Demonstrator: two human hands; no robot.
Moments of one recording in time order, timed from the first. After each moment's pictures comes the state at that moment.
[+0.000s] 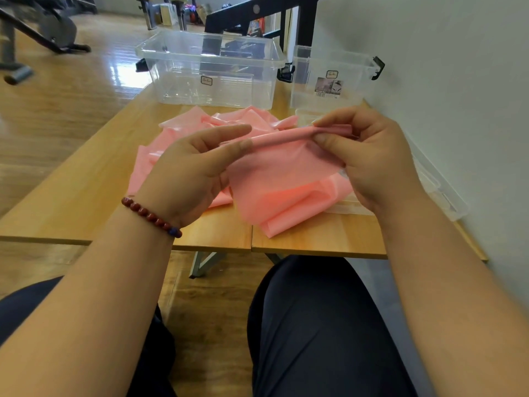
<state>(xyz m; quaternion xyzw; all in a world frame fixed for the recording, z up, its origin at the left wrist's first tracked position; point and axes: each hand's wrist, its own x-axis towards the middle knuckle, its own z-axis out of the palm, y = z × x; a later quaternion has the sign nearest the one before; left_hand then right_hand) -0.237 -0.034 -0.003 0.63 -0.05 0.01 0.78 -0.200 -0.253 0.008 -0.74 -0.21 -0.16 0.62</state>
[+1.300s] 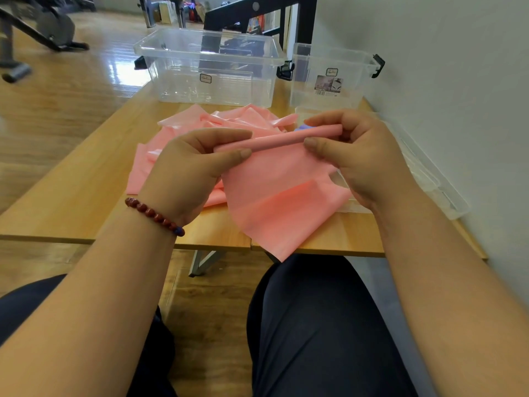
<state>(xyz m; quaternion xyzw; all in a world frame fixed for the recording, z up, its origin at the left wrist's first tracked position) -0.231 -0.033 -0.010 0.68 -0.04 0.07 0.73 -0.198 -0.250 0.007 -0.77 -0.19 -0.11 0.60</state>
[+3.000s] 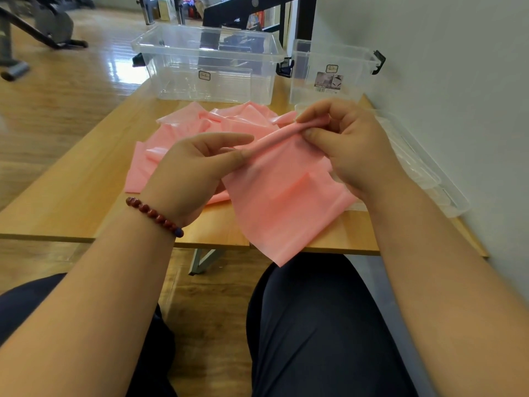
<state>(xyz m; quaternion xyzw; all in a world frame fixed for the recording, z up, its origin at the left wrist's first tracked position) -0.232 -0.033 -0.014 0.71 -0.04 0.03 0.70 -0.191 -0.241 0.011 -0.79 -0.19 -0.11 0.57</state>
